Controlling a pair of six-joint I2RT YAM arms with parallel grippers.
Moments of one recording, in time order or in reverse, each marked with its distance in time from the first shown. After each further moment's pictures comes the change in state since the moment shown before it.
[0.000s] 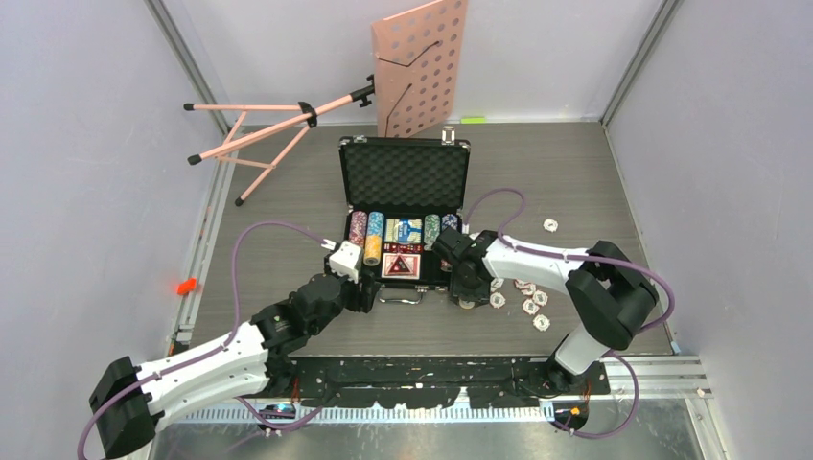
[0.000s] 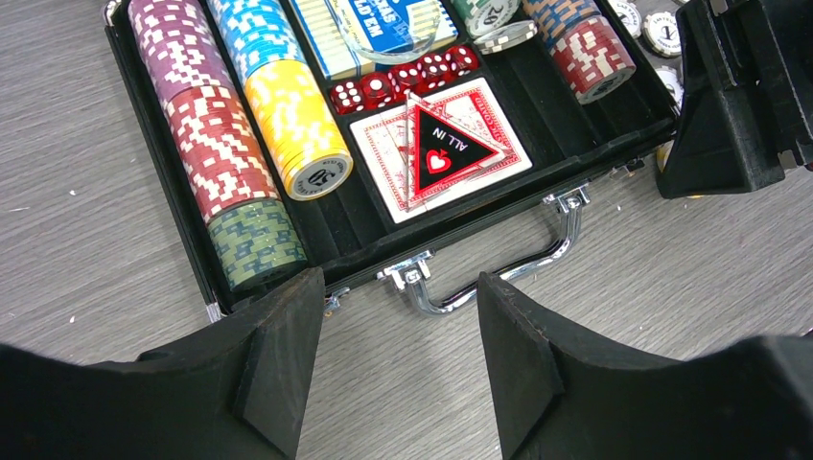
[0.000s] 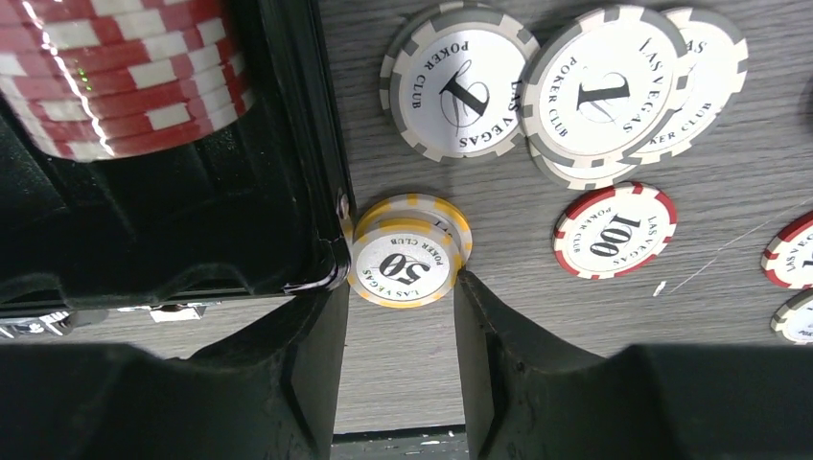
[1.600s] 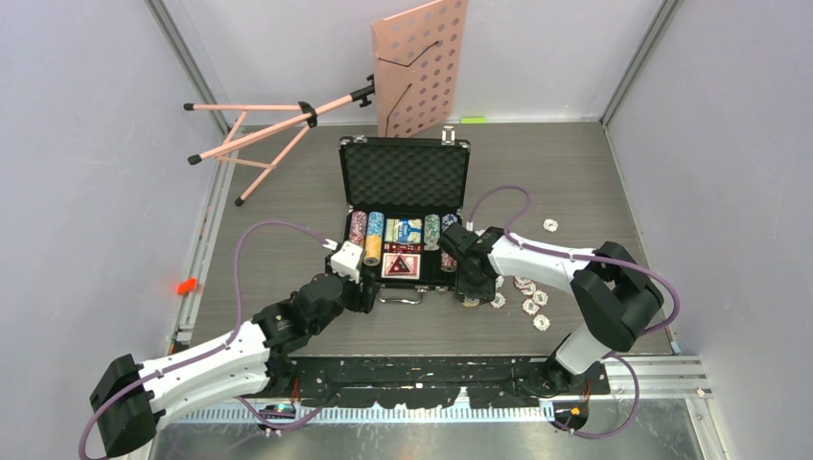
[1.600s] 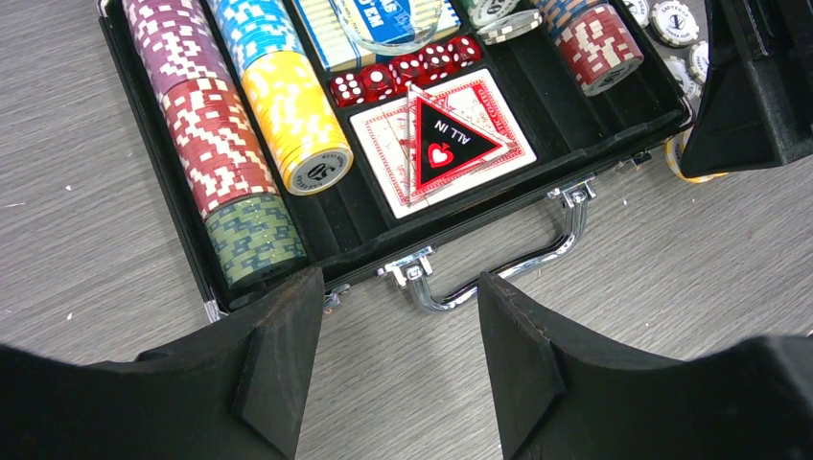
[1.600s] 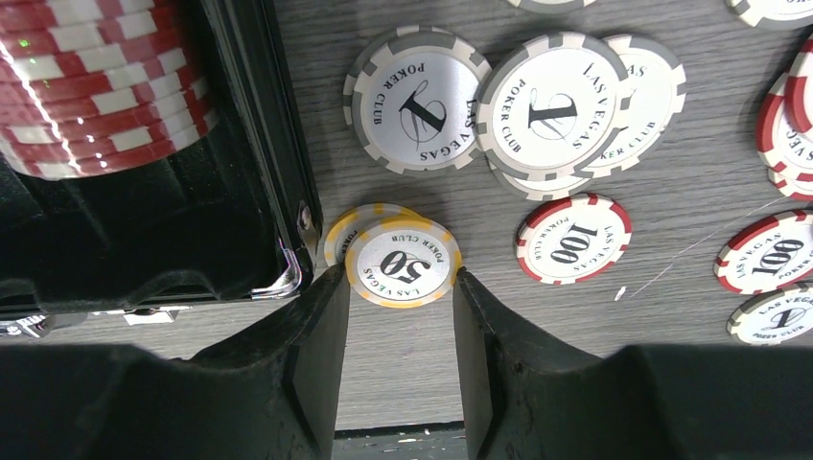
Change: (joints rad) left arm 0.000 0.019 0.000 0.001 0.001 0.000; right arm -0.040 -0.027 -0.006 -0.014 -0.007 -0.053
